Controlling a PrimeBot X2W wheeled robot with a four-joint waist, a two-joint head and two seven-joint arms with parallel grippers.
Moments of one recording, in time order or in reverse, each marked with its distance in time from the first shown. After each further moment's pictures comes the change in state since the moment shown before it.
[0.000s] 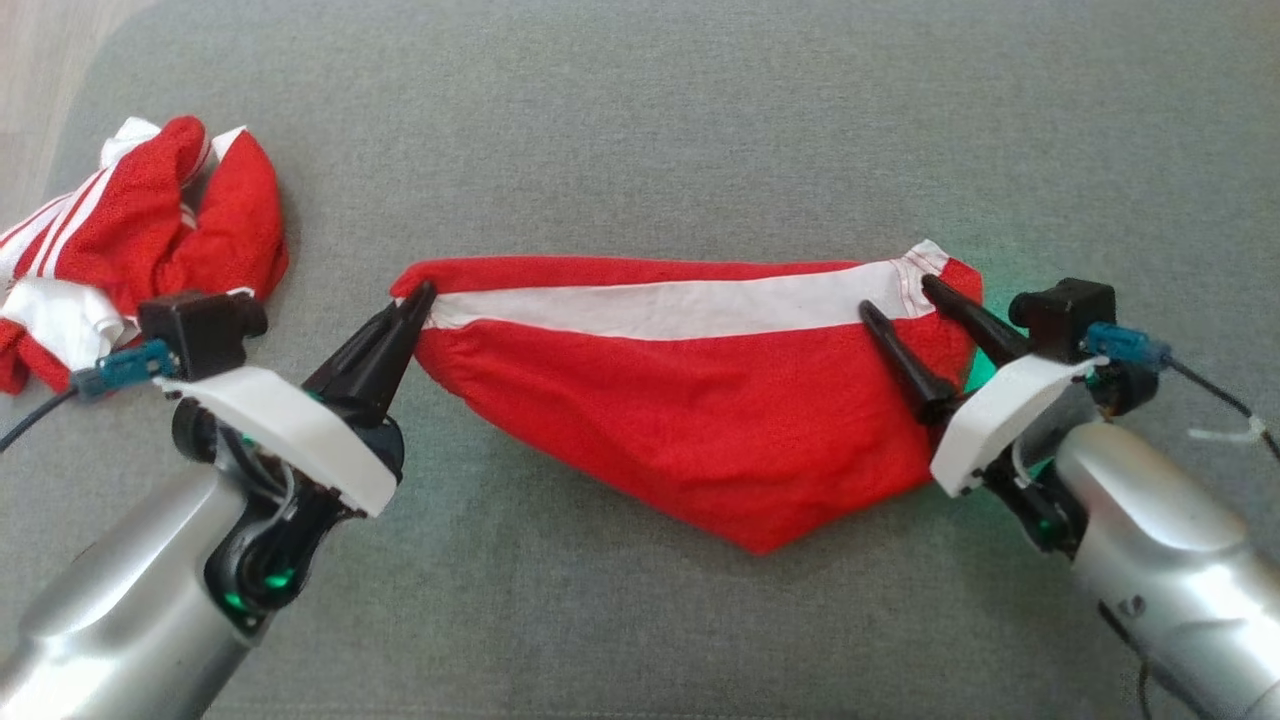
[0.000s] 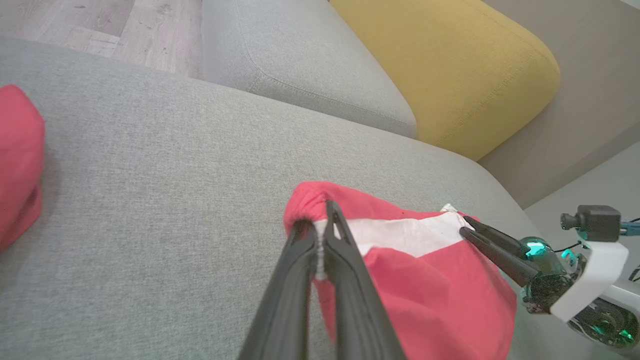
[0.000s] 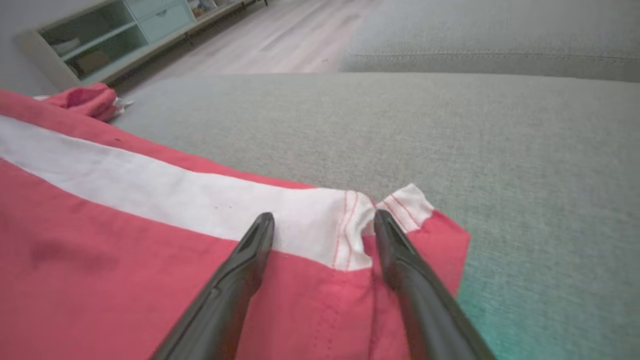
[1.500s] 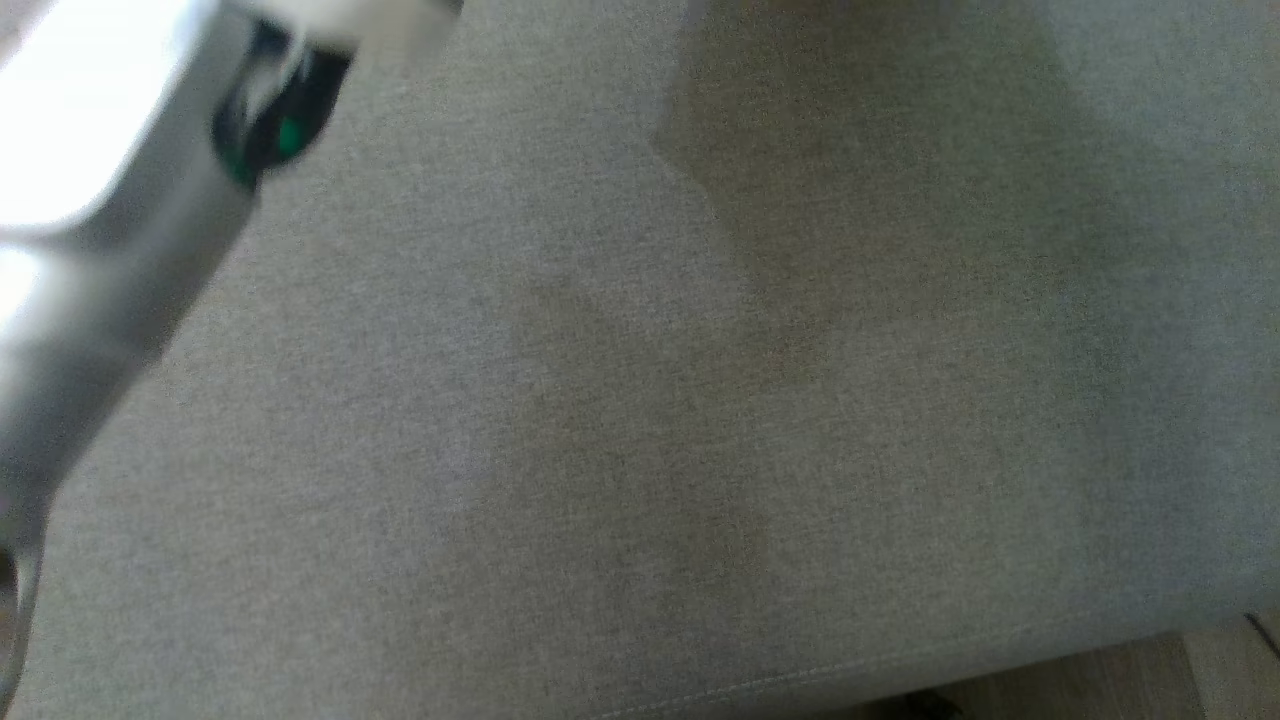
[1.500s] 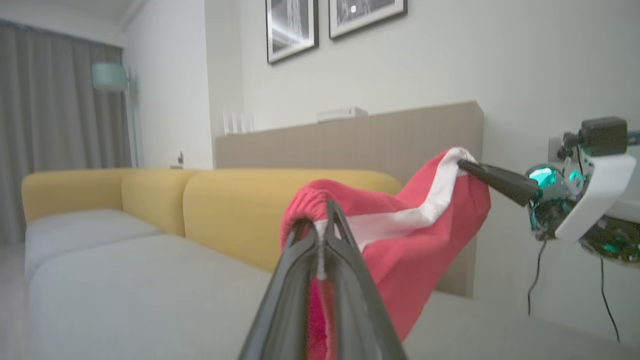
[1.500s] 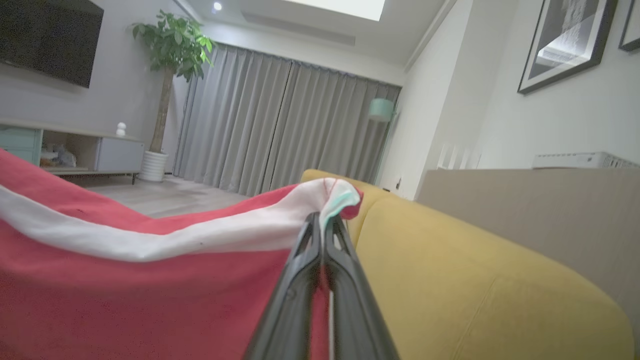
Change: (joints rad) left arm -0.809 -0.180 -0.124 0.208 0.321 -0.044 -0.289; right arm -0.523 -0.144 -0.440 -0.189 -0.318 0.000 -0.074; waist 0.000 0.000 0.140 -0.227
